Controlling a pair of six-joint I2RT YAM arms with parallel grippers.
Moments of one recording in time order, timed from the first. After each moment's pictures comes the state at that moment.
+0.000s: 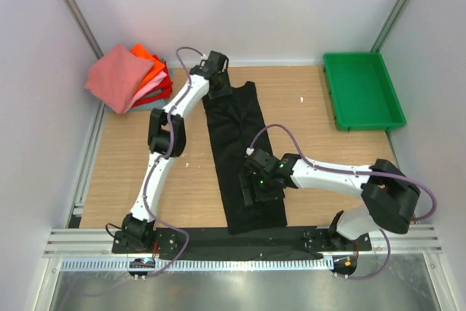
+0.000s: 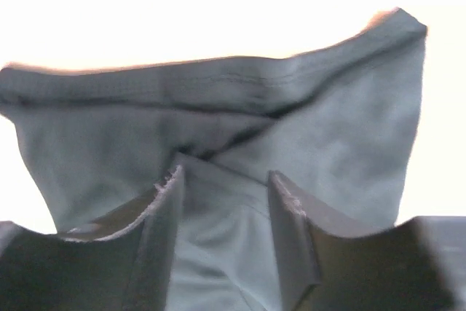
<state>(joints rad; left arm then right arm) -0.40 2.59 2.41 -0.79 -0.05 -0.56 0.97 1.46 0.81 -0.56 -0.10 0.75</state>
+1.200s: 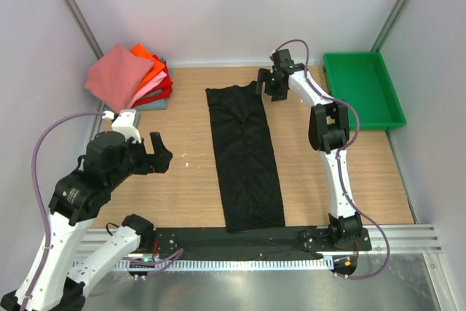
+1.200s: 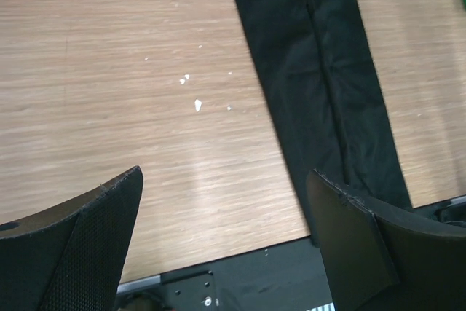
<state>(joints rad) -0.46 0.70 1.16 -1.02 -0.11 -0.38 0.28 2.48 2.22 -0.70 -0.15 0.36</state>
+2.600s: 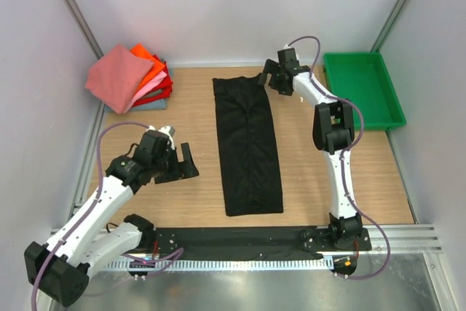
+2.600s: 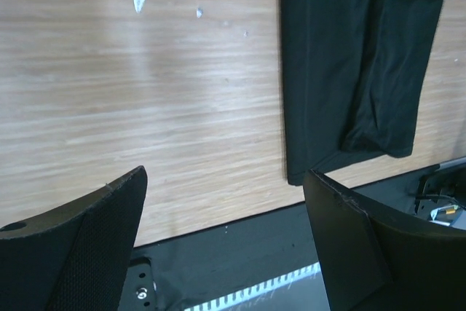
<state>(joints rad) -0.47 0.87 0.78 -0.82 0.09 -0.60 0.24 2.46 2.13 -0.45 -0.05 0.53</state>
